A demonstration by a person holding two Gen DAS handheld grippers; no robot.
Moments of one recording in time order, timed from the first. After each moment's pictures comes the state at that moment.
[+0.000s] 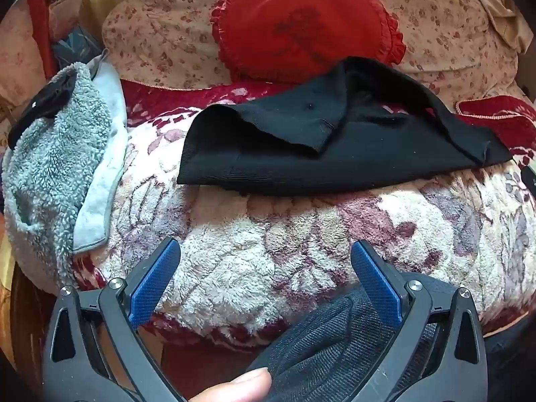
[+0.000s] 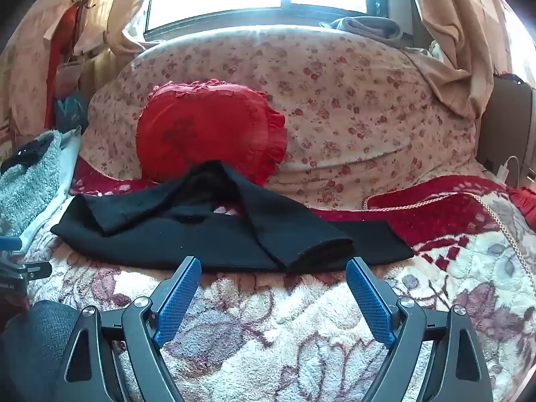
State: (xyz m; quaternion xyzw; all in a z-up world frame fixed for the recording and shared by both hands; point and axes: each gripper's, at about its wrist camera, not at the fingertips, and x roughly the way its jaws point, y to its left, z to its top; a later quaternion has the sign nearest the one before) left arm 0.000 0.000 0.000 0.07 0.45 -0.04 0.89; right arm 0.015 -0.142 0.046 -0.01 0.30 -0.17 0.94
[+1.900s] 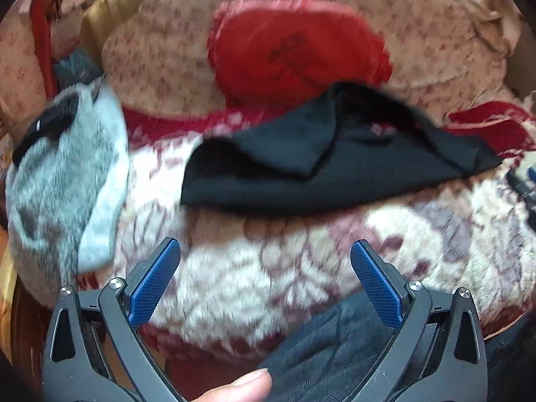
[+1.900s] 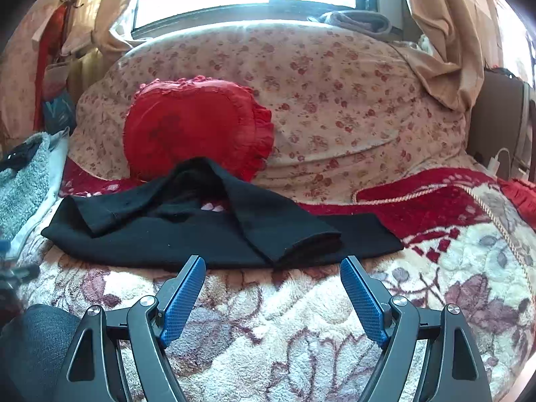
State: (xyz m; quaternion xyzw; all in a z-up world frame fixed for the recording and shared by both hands) left arm -0.014 -0.003 0.026 0.09 0.37 -0.06 0.92; right arm 0.016 -0.149 0.045 0.01 0.31 -0.19 0.93
